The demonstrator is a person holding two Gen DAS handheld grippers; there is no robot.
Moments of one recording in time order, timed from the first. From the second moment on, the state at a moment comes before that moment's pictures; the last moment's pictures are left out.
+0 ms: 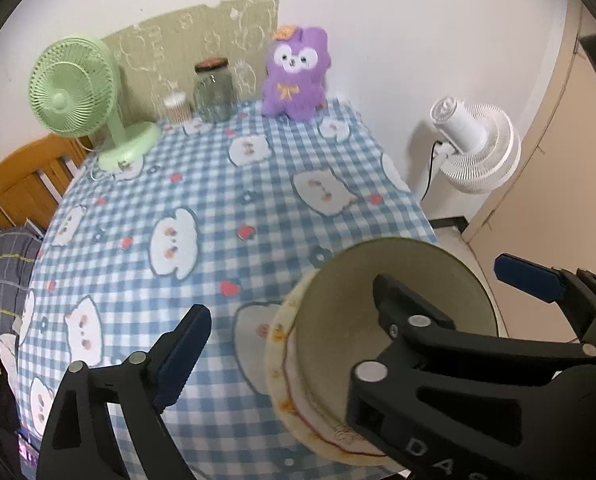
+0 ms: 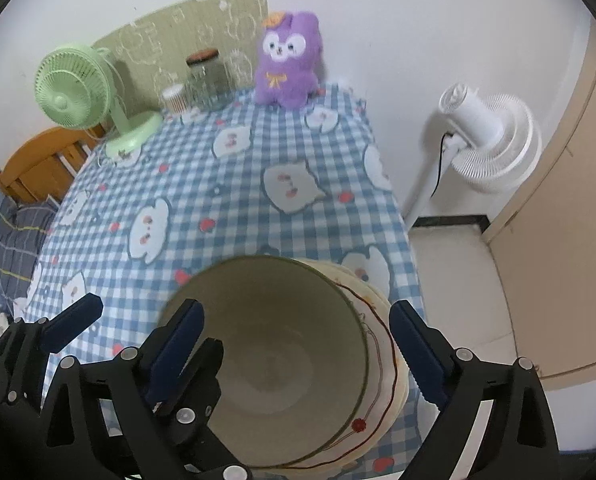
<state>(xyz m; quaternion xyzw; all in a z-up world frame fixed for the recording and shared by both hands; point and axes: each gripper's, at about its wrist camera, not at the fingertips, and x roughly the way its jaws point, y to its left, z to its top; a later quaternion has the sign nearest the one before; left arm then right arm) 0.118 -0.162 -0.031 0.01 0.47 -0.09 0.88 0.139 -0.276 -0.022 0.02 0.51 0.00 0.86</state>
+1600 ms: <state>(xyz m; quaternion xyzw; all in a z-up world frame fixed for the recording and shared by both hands) -0.011 0.045 -0.017 0.00 0.33 0.01 0.94 -0.014 -0.159 0.002 0.02 0.39 0.00 0.92</state>
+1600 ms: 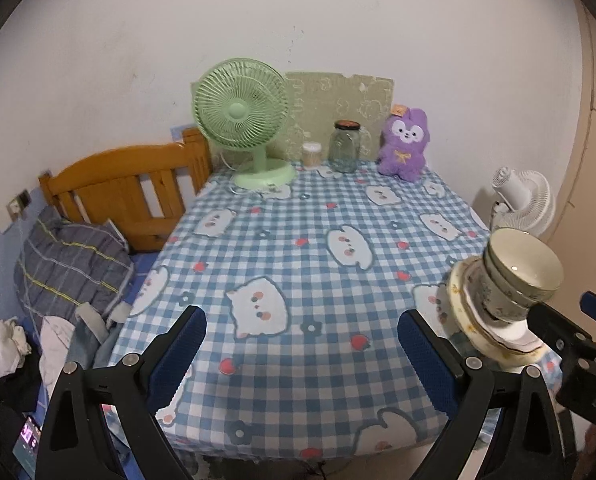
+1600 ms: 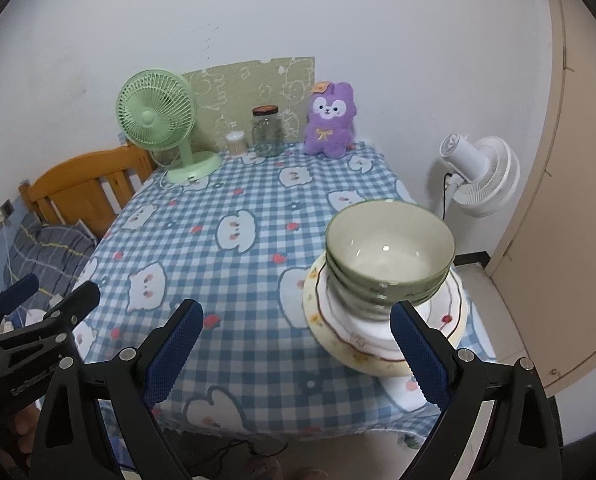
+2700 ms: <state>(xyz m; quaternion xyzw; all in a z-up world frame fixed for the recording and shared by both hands) -0.038 0.036 -0.023 0.01 0.32 -0.01 0.95 -0.035 -0.156 -0.009 0.02 0.39 -0.01 0.92</state>
